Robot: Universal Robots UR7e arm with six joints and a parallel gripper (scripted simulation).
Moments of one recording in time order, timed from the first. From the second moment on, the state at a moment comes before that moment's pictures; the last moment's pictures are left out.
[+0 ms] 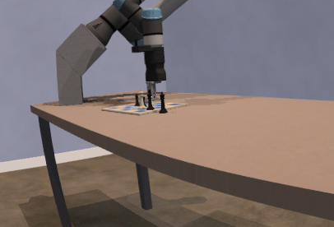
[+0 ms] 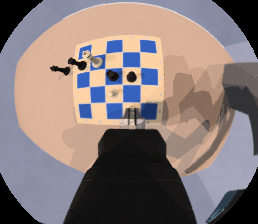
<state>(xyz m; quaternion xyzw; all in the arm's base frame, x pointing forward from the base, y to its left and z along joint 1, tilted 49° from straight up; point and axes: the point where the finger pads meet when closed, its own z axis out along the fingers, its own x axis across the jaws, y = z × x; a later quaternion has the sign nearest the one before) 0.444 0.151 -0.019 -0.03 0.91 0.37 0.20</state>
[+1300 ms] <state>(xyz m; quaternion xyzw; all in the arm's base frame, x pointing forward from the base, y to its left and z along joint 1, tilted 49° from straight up) 0.443 0.149 -0.018 -0.03 0.91 0.37 0.20</state>
